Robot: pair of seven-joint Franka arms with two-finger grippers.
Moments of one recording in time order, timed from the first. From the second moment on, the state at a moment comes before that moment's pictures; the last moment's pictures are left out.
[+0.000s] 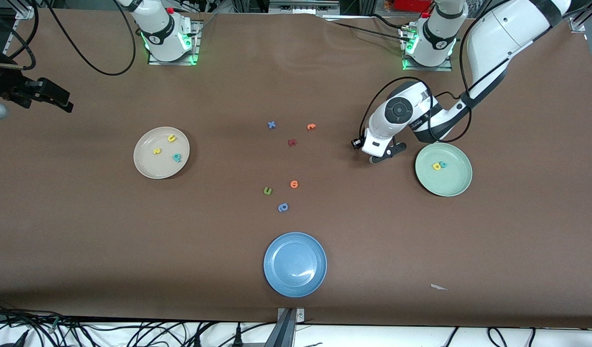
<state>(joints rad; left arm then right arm) 0.41 0.65 -0.90 -2.25 0.57 2.45 -1.39 -0.02 -0.04 0.01 -1.65 -0.01 1.57 0.08</state>
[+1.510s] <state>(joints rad) 0.48 0.65 -0.91 -2.15 0.58 2.39 -1.33 0.01 -0.02 0.01 -1.63 -0.01 1.57 0.07</state>
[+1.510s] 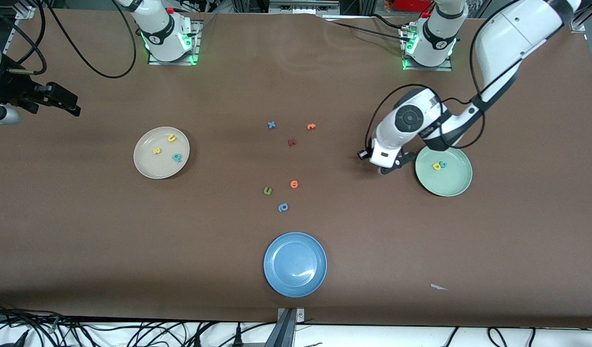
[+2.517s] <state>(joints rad) 0.83 0.63 -0.97 -2.05 0.58 2.09 -0.83 0.01 -0.02 0.02 -1.63 -0.01 1.59 0.07</state>
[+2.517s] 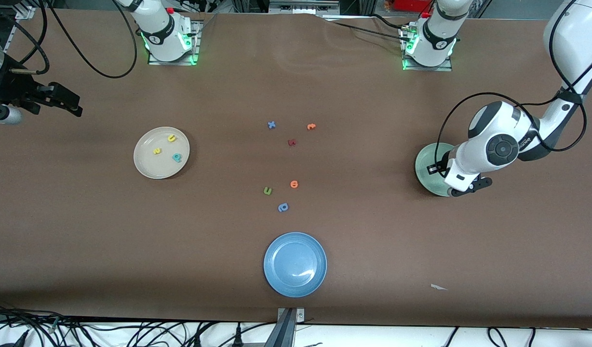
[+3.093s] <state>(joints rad) 0.81 0.63 -0.97 -1.90 0.58 1.95 -0.74 0.01 -0.02 0.02 -1.63 -0.01 1.59 0.07</state>
